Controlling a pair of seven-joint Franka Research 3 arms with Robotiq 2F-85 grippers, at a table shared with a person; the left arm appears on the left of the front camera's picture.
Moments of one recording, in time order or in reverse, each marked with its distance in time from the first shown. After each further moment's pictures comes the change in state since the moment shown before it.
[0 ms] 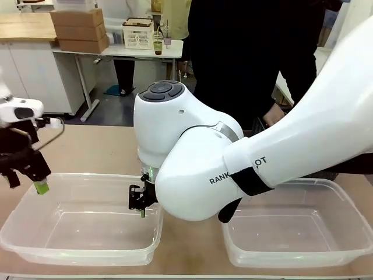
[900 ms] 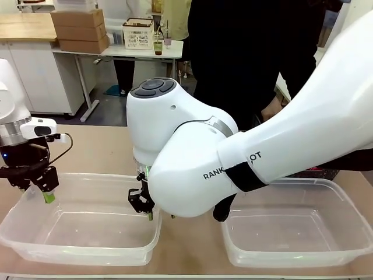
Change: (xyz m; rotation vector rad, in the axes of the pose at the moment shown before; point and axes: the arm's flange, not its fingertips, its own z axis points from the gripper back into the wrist) left arm 0.034 0.028 -0.050 0.016 0.024 0.081; right arm -0.001 0.004 0.003 -0.036 0.023 -0.004
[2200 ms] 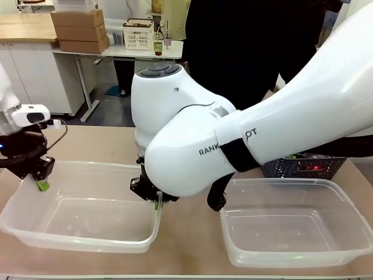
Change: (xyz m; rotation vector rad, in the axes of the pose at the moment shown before) left arm -0.010 -0.001 0.040 -0.046 -0.144 0.093; right arm 0.025 -0.003 0.025 0.045 0.012 -0.081
